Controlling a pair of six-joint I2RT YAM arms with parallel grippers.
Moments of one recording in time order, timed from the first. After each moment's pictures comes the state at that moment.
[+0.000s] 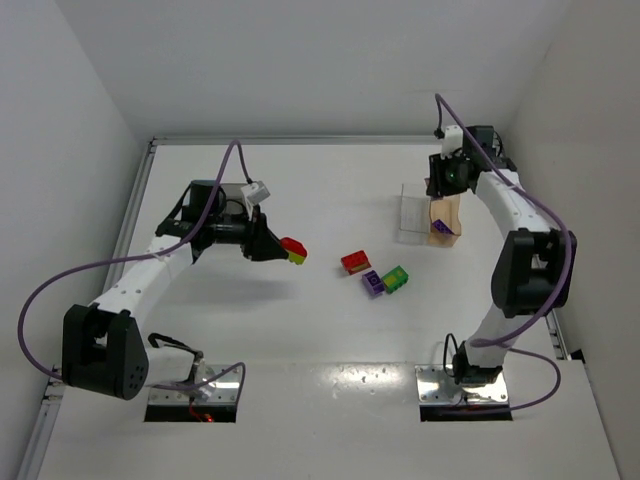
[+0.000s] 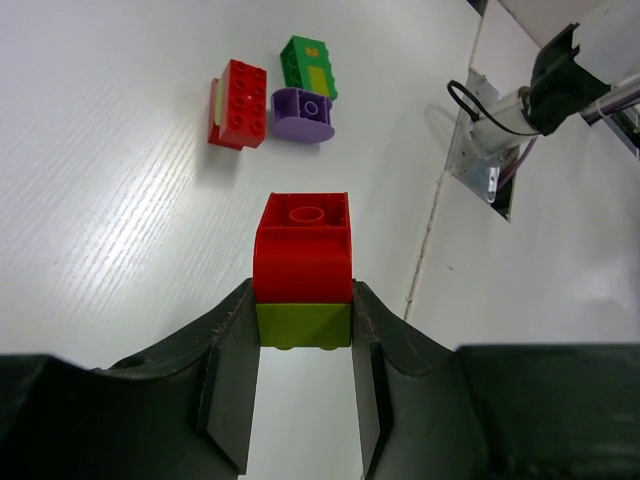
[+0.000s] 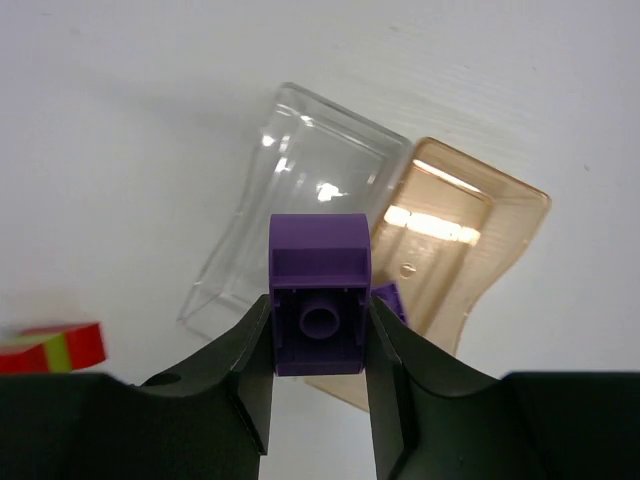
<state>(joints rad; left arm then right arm) -0.20 1.27 0.90 -0.38 1.05 0.13 -0.03 1.75 1.42 -0.54 -0.28 -0.21</state>
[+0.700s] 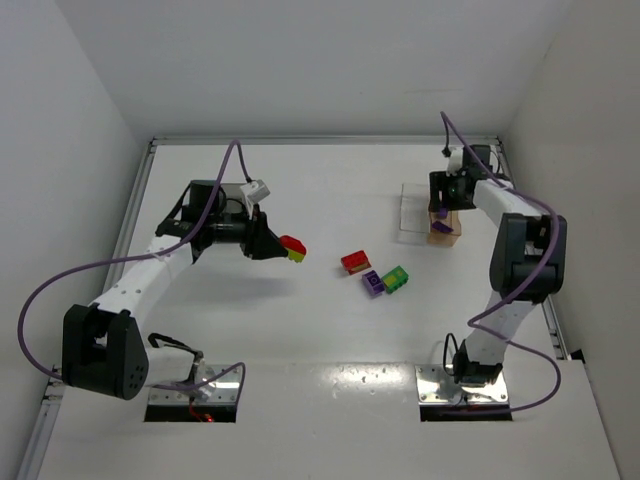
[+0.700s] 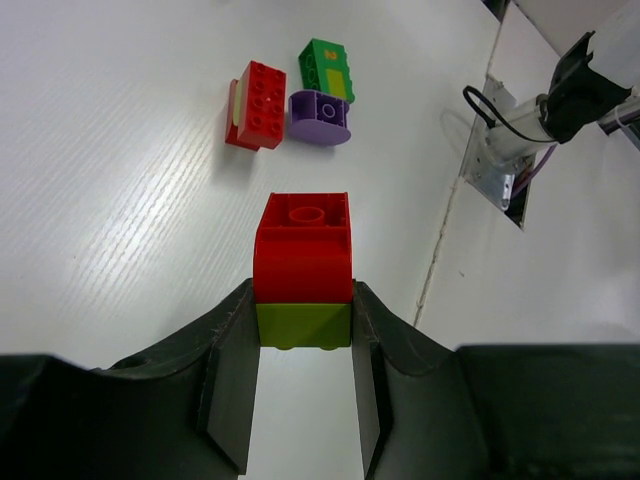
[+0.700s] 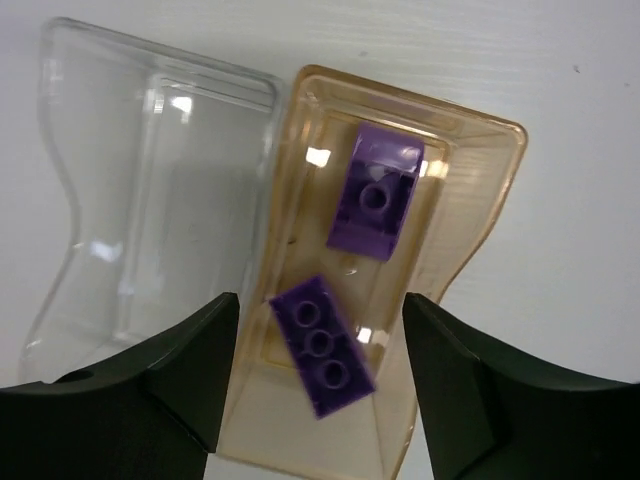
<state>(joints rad) -0.20 1.27 0.90 -0.36 1.00 0.11 -0.09 1.89 1.29 -0.35 -0.10 -0.13</state>
